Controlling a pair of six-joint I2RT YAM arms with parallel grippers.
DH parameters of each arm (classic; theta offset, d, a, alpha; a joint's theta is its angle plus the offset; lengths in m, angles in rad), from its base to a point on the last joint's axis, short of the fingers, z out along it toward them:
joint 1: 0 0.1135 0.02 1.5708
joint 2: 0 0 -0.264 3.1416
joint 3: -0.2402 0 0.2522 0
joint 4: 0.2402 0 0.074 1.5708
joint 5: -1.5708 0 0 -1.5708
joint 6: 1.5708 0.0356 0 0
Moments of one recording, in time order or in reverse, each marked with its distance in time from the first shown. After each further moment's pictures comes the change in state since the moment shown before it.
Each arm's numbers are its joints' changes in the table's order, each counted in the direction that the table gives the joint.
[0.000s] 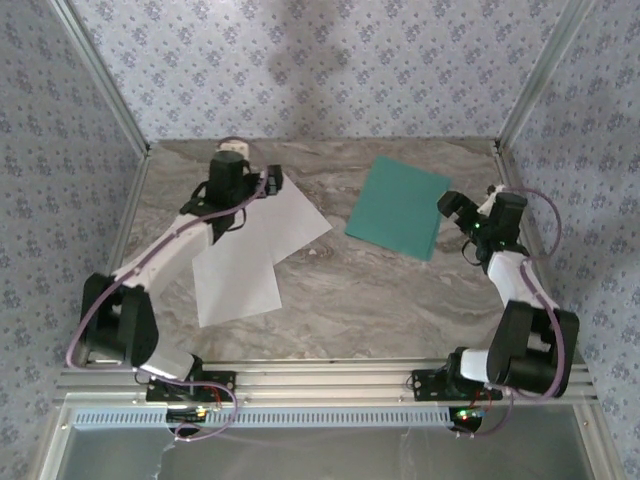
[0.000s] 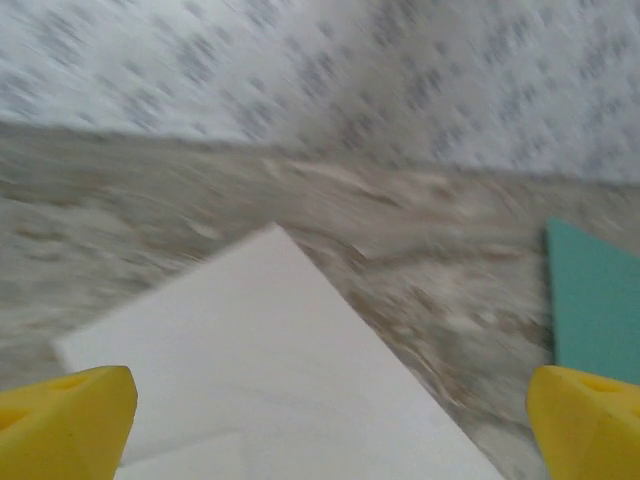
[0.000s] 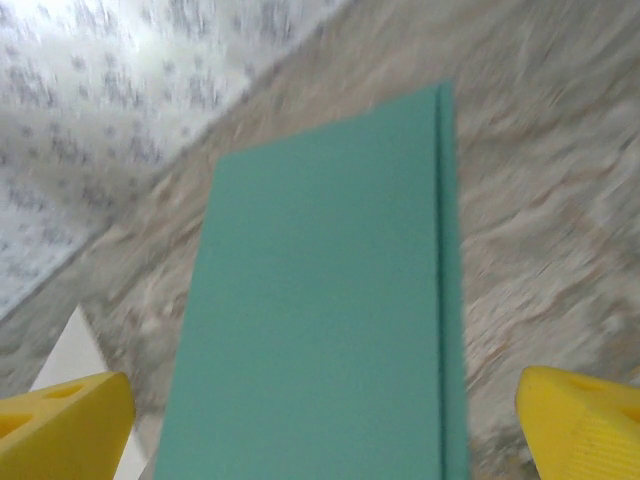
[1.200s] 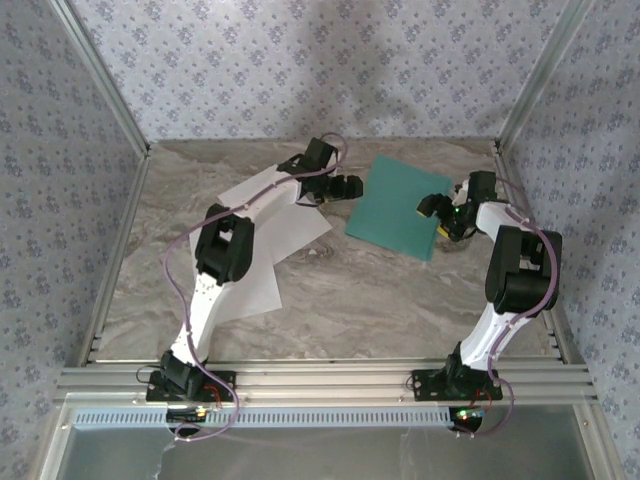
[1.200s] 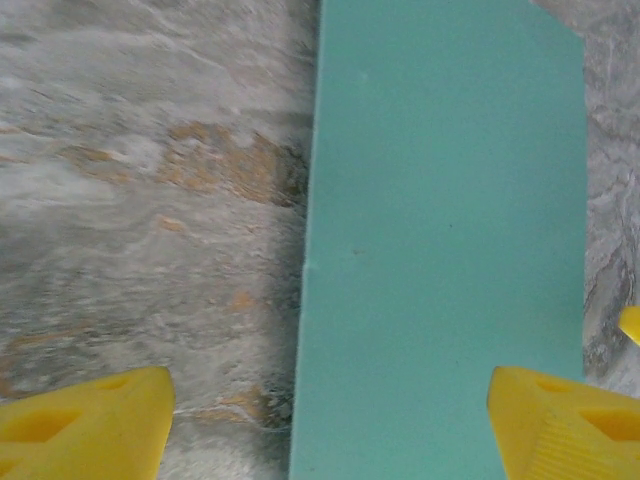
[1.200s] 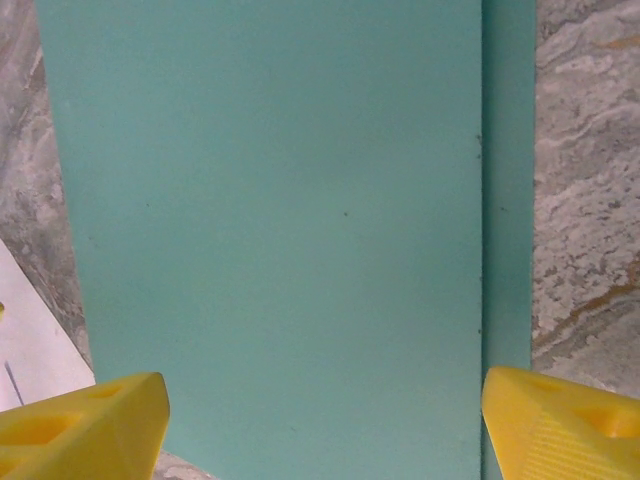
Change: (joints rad) left arm -0.179 -0.896 -0.932 0.416 -0.472 -0.192; right arm 0.074 -0.462 -0.390 0.415 0.075 -0.072
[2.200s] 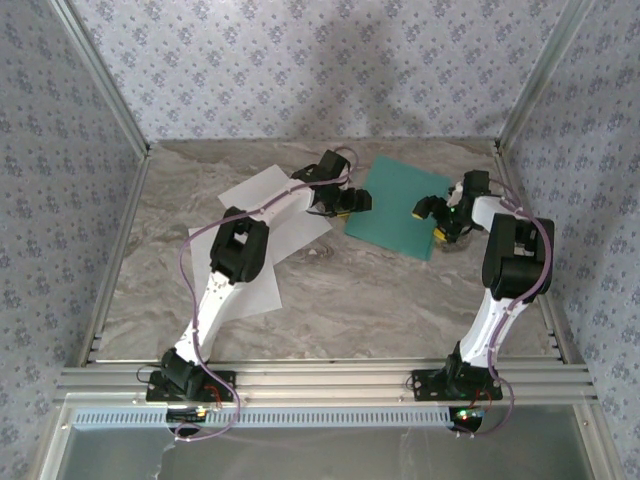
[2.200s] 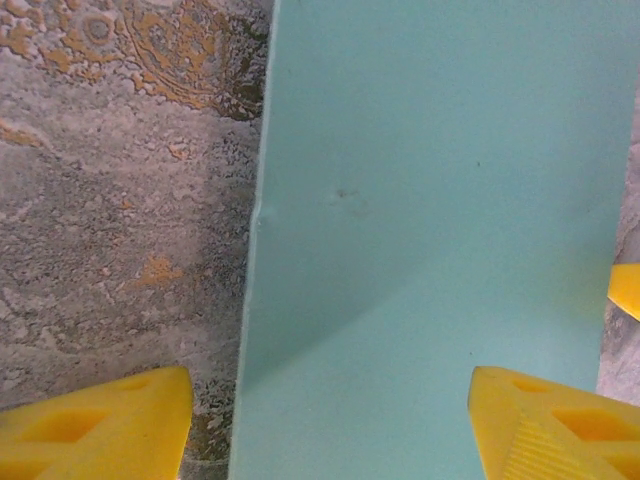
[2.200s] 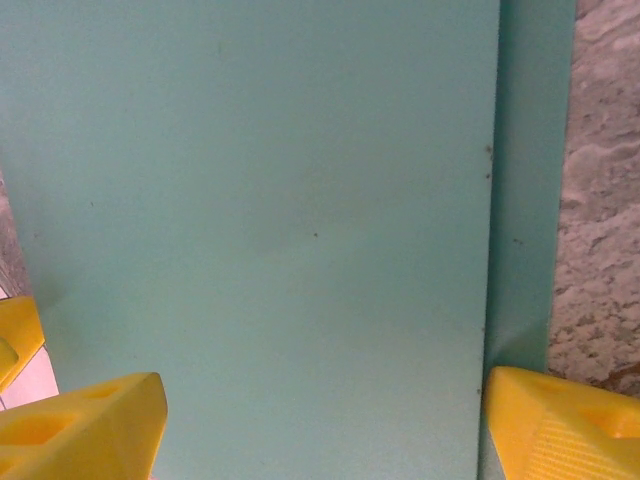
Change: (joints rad) left arm -0.037 -0.113 -0.077 0.040 -0.063 -0.050; right arm 0.013 -0.121 -0.081 0.049 0.027 -0.034
